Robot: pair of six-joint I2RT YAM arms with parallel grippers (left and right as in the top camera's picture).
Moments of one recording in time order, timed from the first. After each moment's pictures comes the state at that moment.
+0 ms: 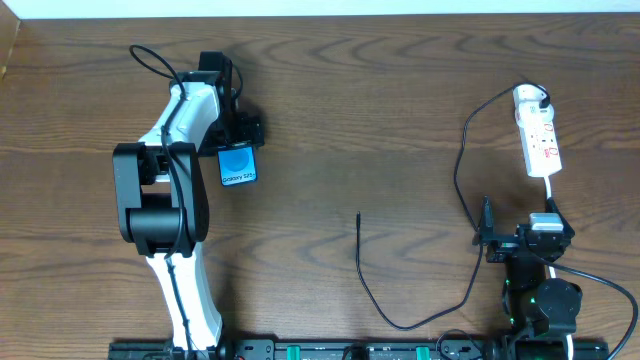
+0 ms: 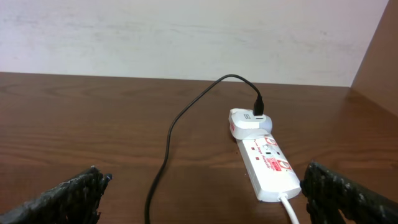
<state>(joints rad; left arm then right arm) -0.02 2.20 1.62 -0.93 0.01 -0.20 -0.01 0.01 0.01 -0.07 0.04 -0.05</state>
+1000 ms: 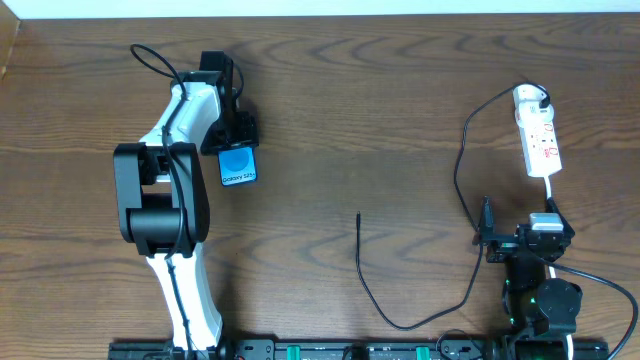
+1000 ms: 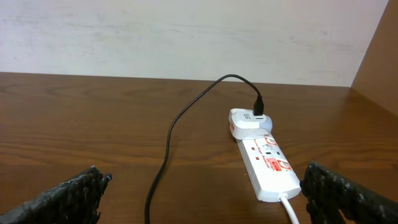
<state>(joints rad) -0.02 2.20 1.62 -0.92 0.00 -0.20 -0.01 0.01 0.01 -0.07 0.04 -0.05</state>
